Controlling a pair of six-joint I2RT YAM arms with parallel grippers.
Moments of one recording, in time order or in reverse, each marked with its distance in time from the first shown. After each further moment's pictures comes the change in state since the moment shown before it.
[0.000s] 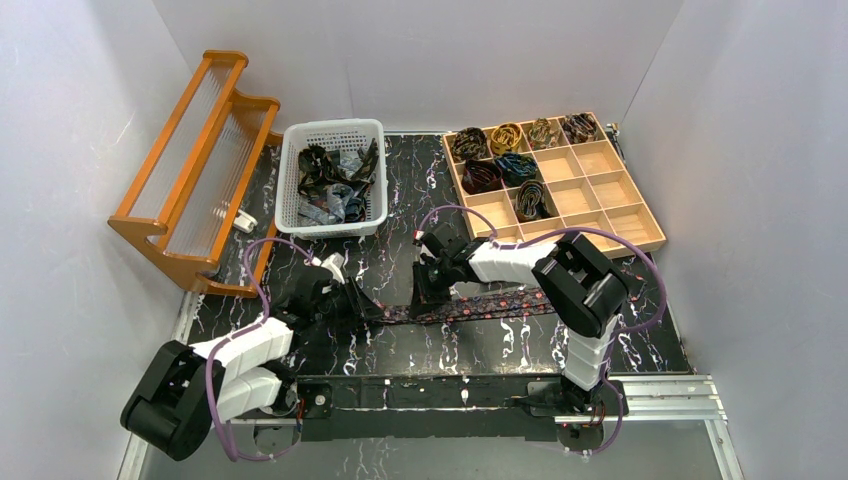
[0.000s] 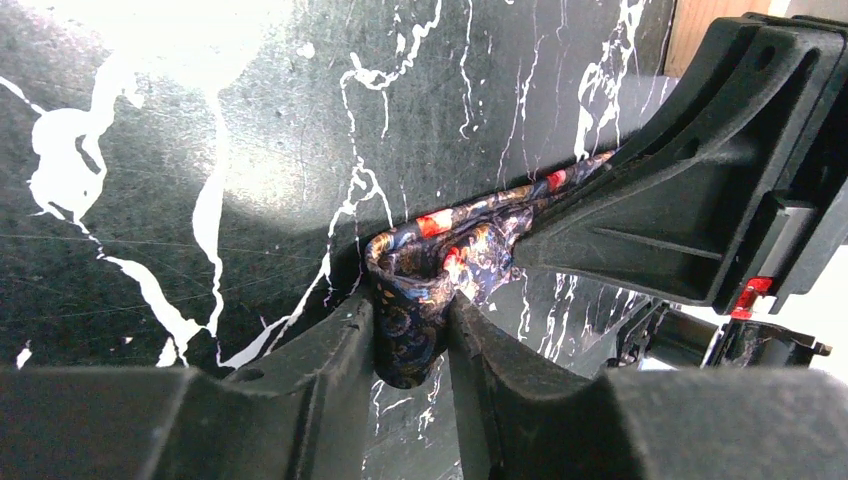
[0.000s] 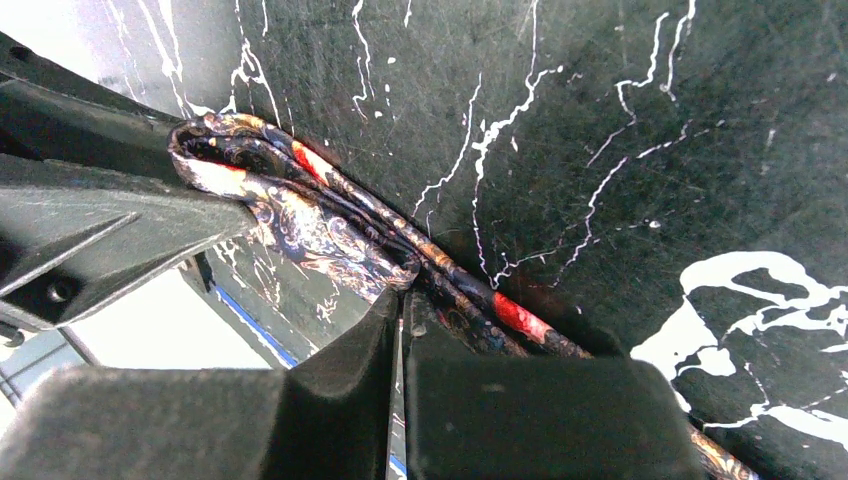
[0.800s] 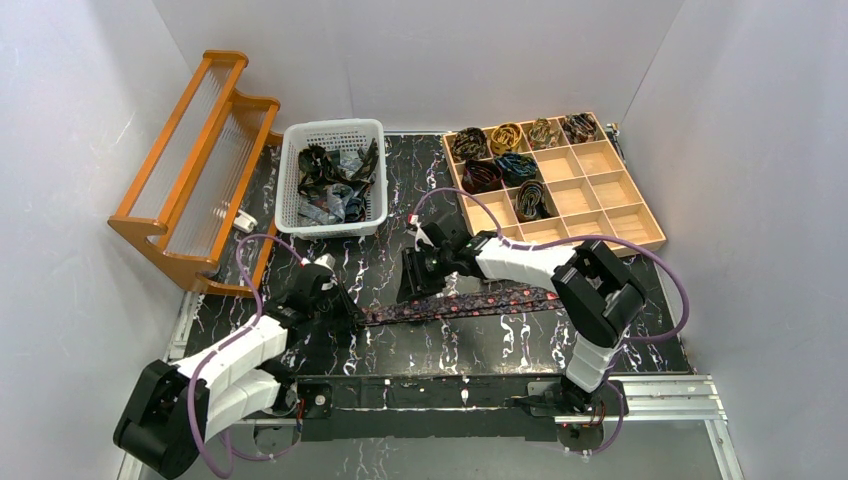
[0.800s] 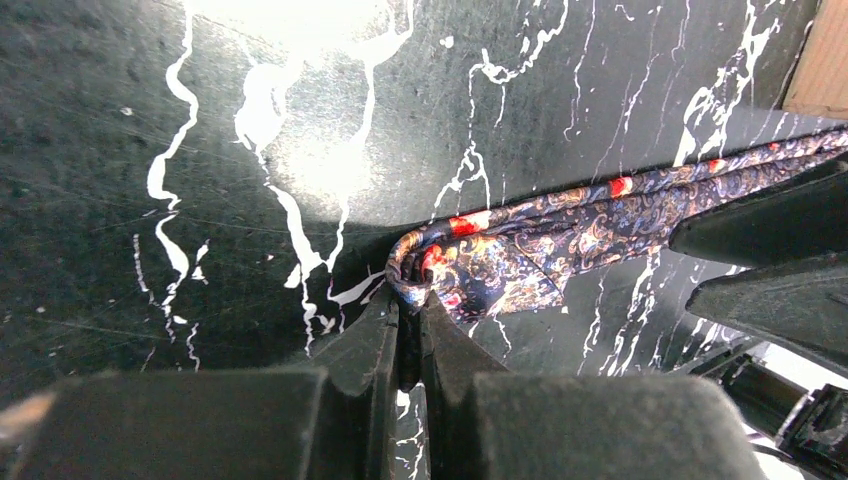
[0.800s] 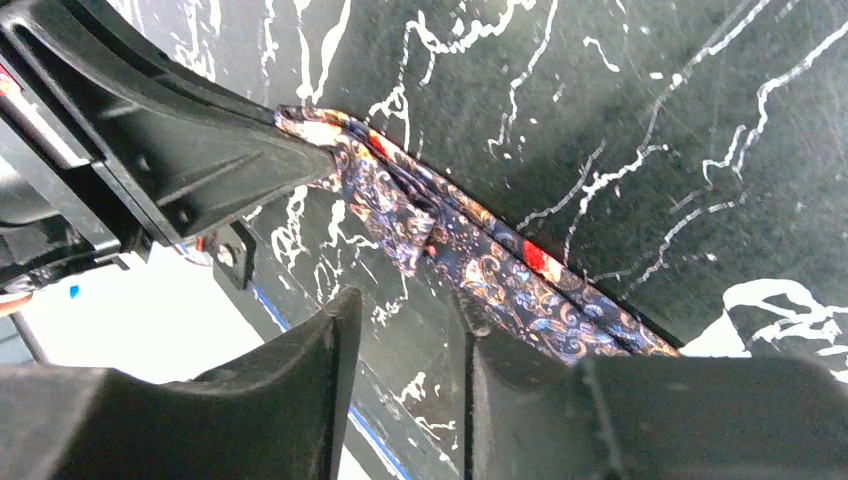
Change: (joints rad) left arm 0.000 -0.100 0.077 -0.318 -0.168 0.044; right arm 0.002 -0.089 0.034 0.020 -0.004 -0.061
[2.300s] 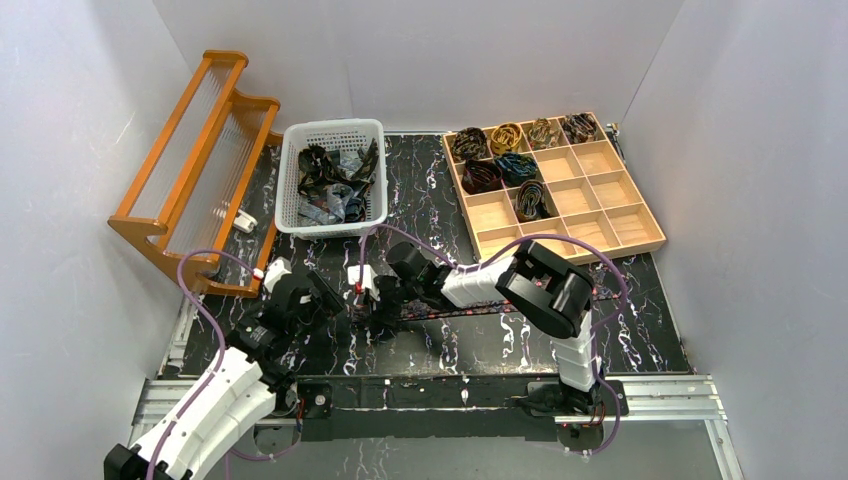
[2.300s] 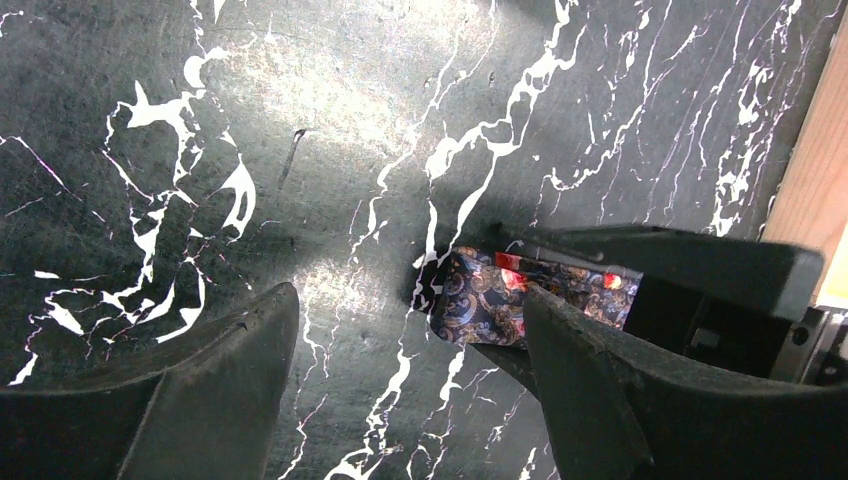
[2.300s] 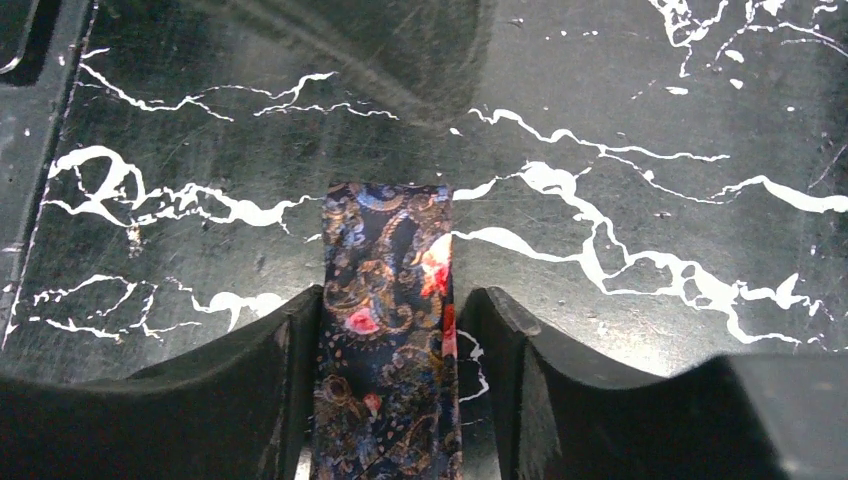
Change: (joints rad) left arm 0.000 -0.401 0.079 -0.450 -0.386 -0.157; right arm 0.200 0.233 -0.009 0.546 -0.097 -1.010
